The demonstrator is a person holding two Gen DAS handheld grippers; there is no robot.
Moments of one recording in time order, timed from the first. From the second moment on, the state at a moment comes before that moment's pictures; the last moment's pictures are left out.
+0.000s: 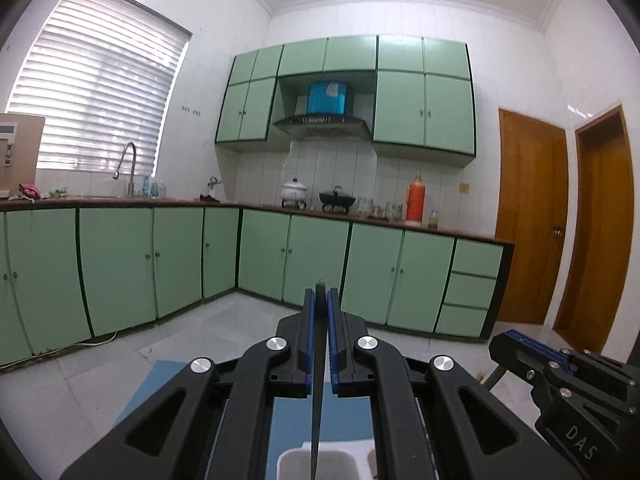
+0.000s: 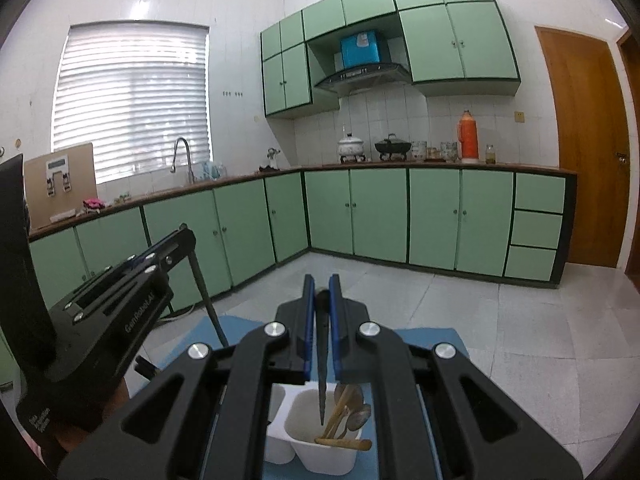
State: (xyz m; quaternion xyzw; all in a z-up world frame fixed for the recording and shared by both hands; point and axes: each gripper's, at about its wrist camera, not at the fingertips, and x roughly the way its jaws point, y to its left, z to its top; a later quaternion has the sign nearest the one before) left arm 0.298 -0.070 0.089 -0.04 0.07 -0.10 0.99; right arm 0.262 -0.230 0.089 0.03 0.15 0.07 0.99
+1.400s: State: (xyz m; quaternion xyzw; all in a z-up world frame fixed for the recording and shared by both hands) left arm 0.240 -0.031 0.066 -0.04 0.07 -0.09 0.99; right arm 0.183 -0.268 0.076 0.06 0.09 0.01 0.99
